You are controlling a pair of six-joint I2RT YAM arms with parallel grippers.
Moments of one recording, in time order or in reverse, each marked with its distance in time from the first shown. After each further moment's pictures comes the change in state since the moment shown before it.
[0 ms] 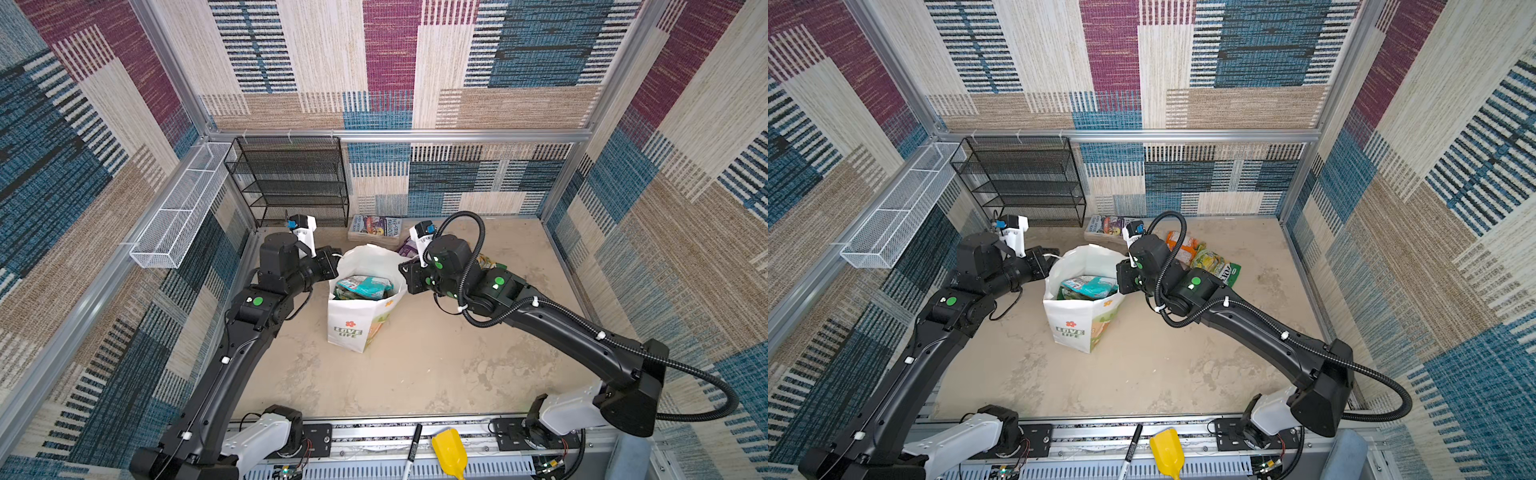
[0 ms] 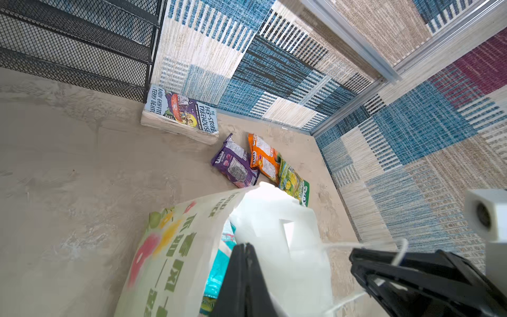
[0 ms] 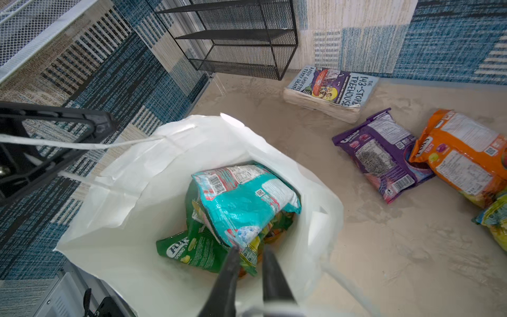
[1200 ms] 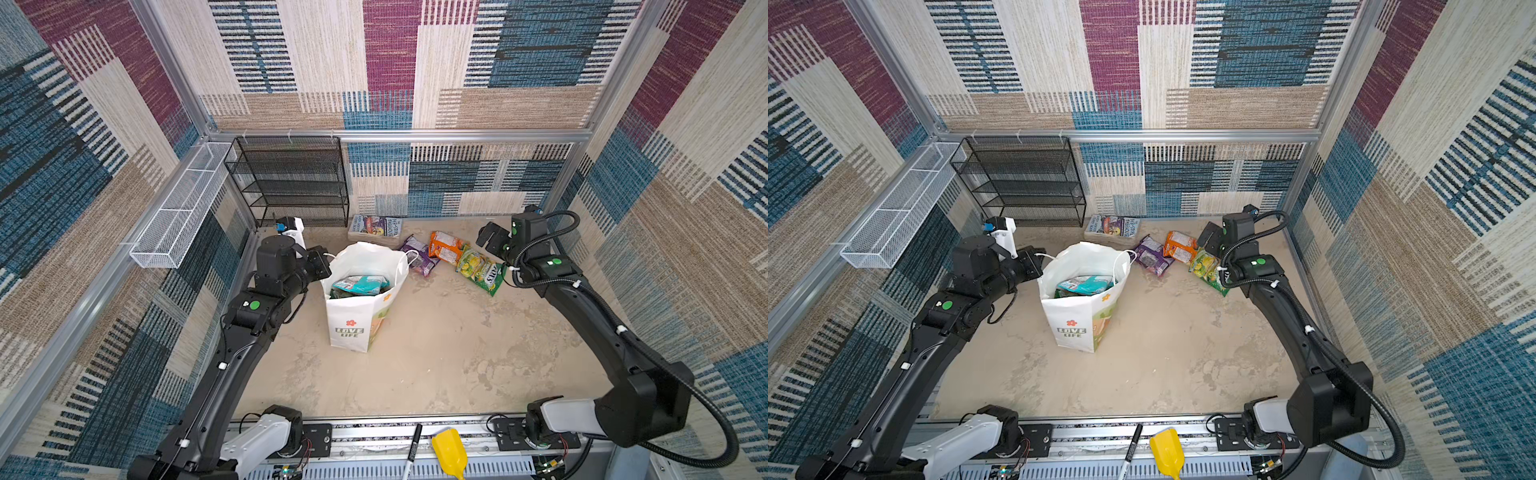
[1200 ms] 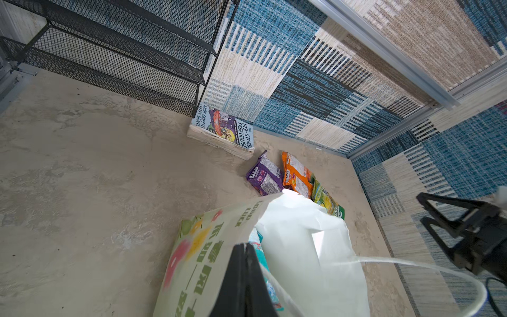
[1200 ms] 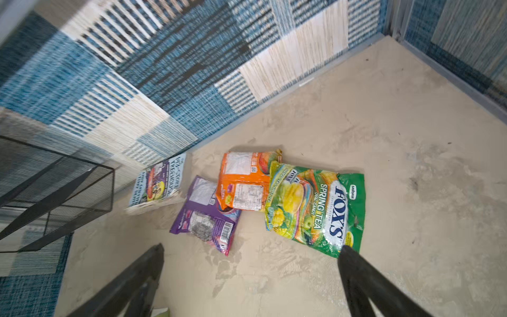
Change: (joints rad) left arm 0.015 -0.020 -0.003 -0.033 -0.179 0.000; right arm -0.657 -0.037 -0.180 0.069 0.020 0.167
